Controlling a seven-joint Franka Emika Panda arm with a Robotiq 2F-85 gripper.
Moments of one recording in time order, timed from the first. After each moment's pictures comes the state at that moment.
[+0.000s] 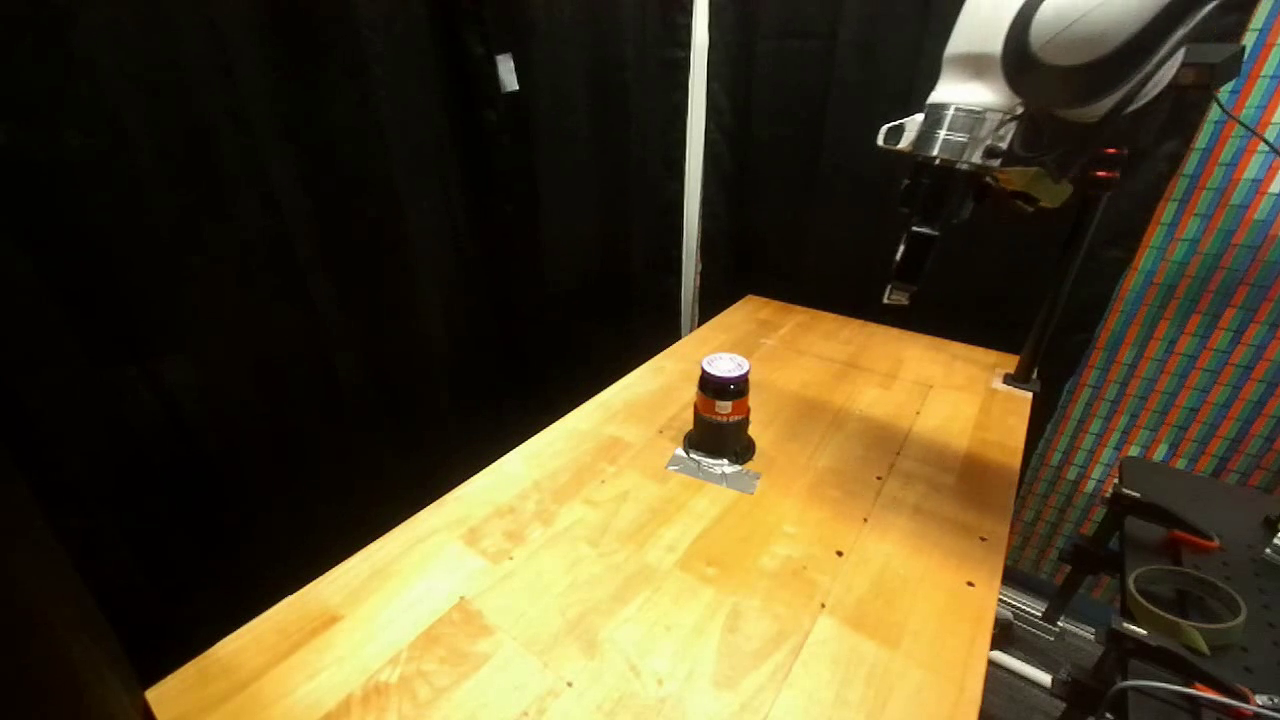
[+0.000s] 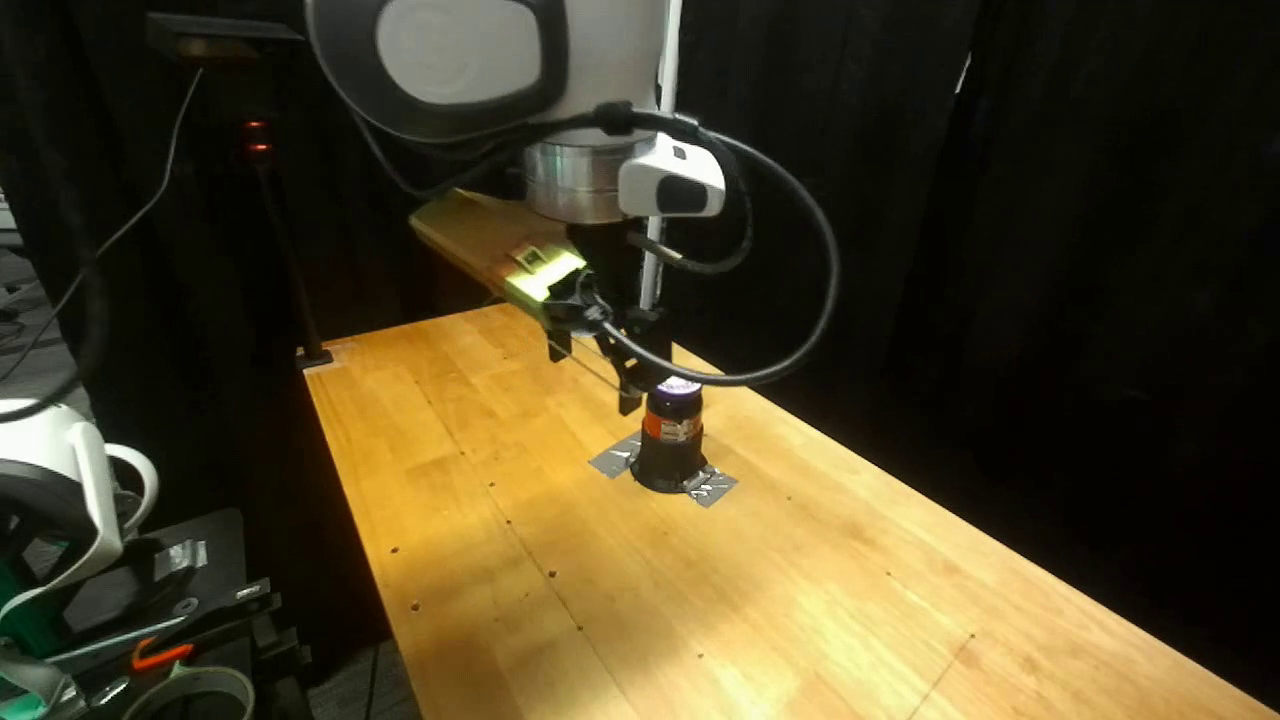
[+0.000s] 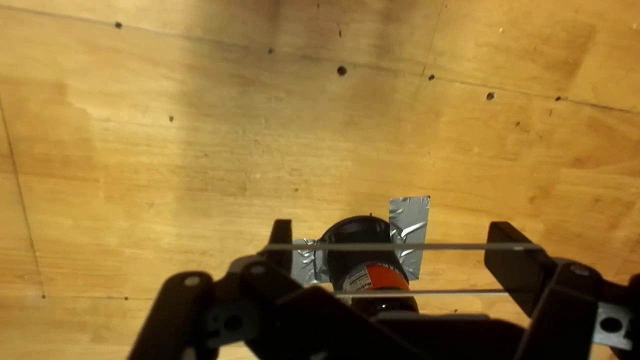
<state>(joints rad) 0.13 -0.10 -0.13 -2.39 0.18 2.40 -0.37</state>
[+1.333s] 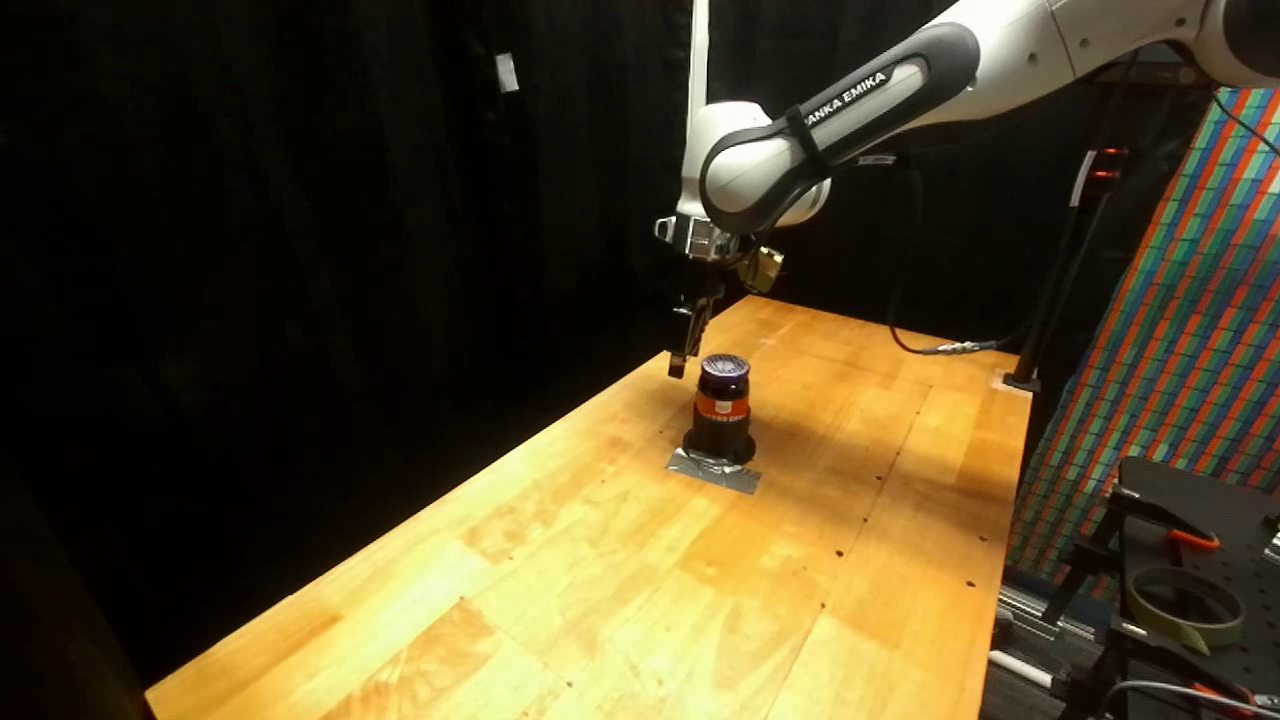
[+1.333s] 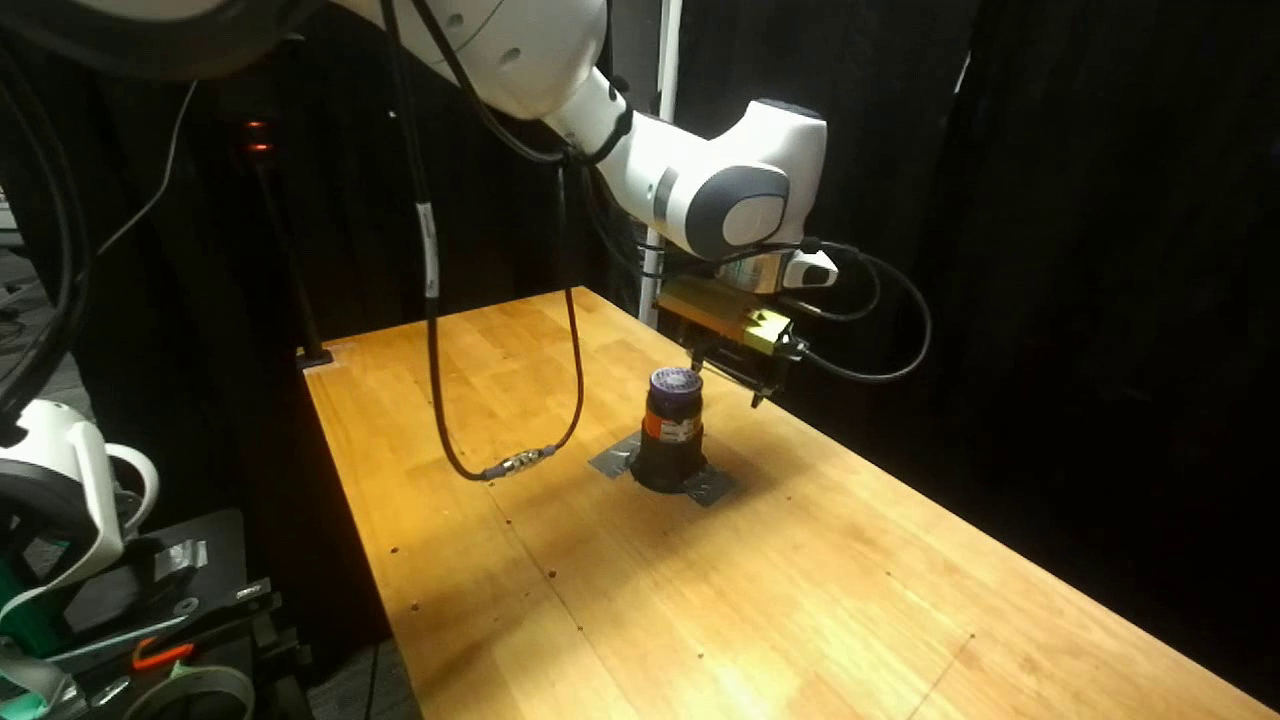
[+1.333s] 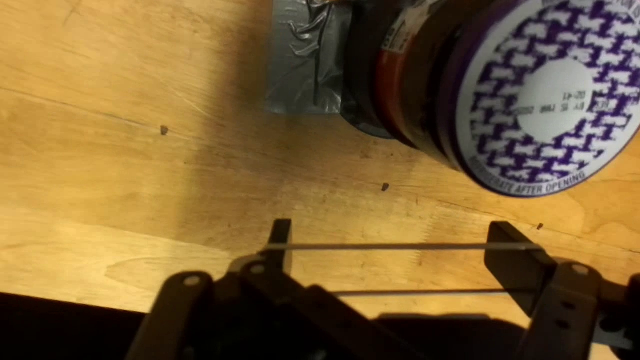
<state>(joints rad) 0.04 0.79 0.08 -1.37 0.08 2.24 -0.33</state>
